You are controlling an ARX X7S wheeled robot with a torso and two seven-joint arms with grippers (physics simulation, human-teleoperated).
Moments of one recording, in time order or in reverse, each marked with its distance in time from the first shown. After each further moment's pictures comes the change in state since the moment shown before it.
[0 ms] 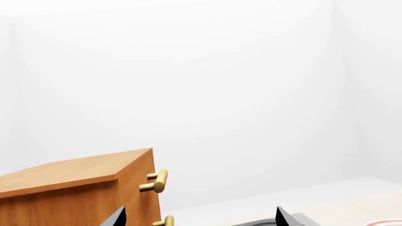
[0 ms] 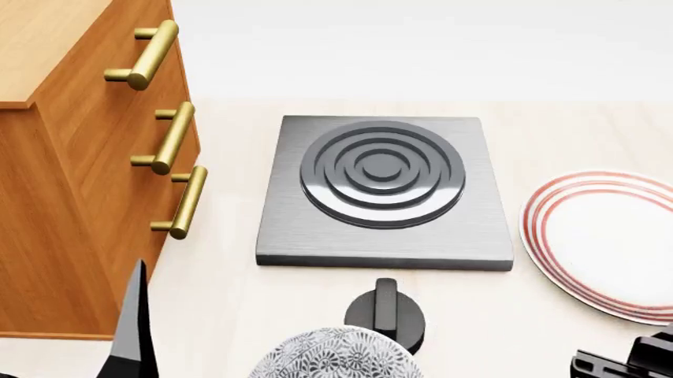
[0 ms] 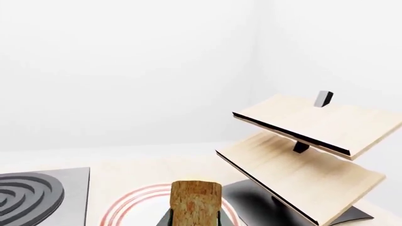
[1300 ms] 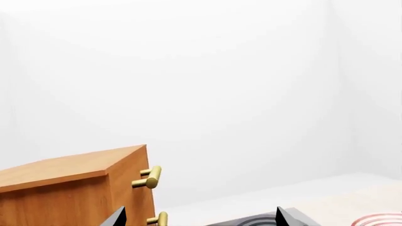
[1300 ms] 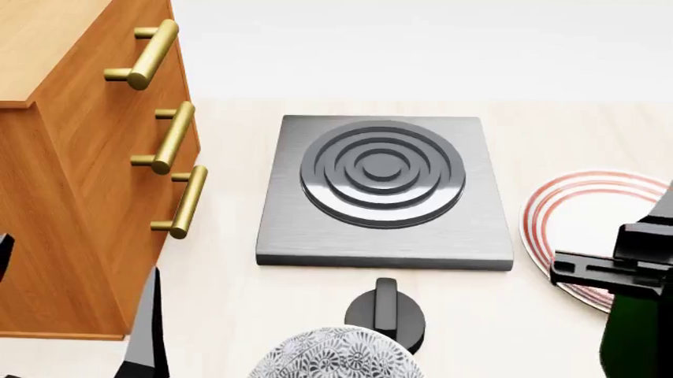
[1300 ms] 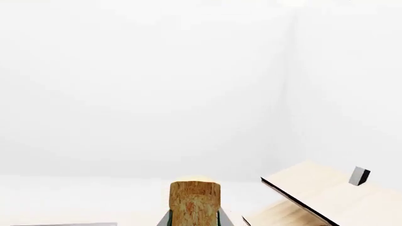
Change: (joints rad) left arm -0.011 -0.020 0.039 -0.021 -0.016 0.016 -0.027; right arm 0.295 0.139 -0.059 -0.225 0.139 0.356 0.029
